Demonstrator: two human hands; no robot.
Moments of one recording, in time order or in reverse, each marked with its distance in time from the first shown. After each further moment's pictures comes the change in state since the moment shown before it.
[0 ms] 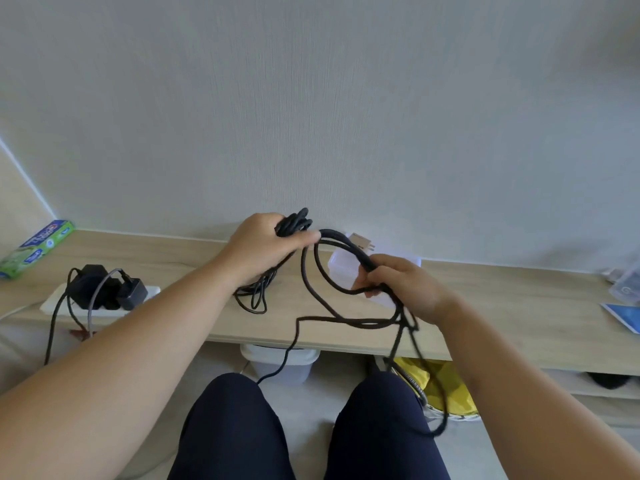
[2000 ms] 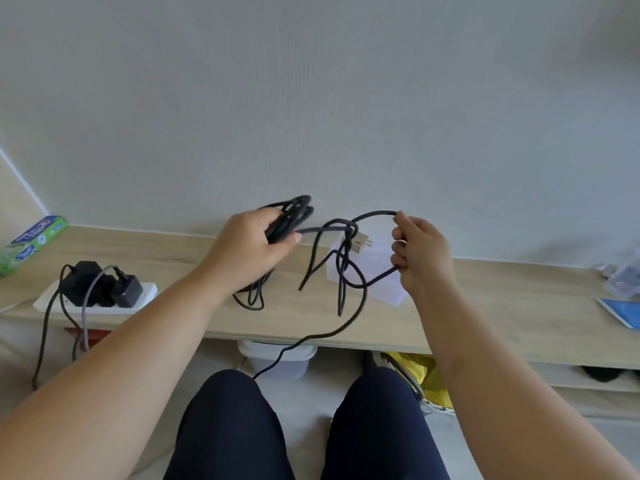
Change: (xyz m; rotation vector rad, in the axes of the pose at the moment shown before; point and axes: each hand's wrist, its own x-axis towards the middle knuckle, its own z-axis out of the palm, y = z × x) left_hand -0.021 0.001 -0.007 0.202 0.108 0.258; right_hand 0.020 -0.018 -0.002 0.555 0.736 0.067
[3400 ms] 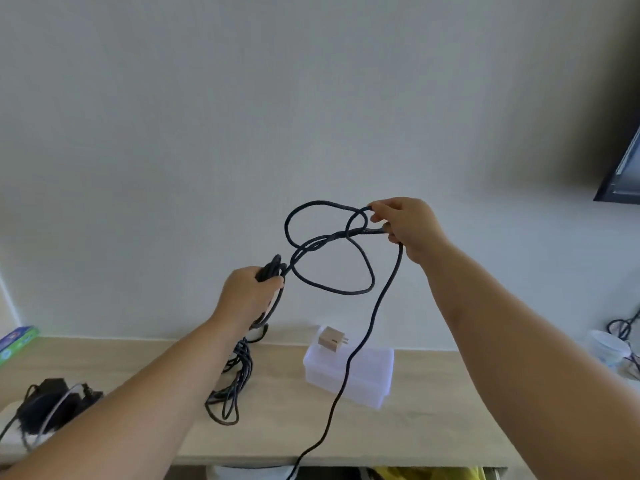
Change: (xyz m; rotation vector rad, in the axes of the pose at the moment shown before) left_hand 0.077 0.038 -0.006 -0.336 0.146 -0.345; right_hand 0.032 -0.179 0.022 -0.519 -0.145 -0.467
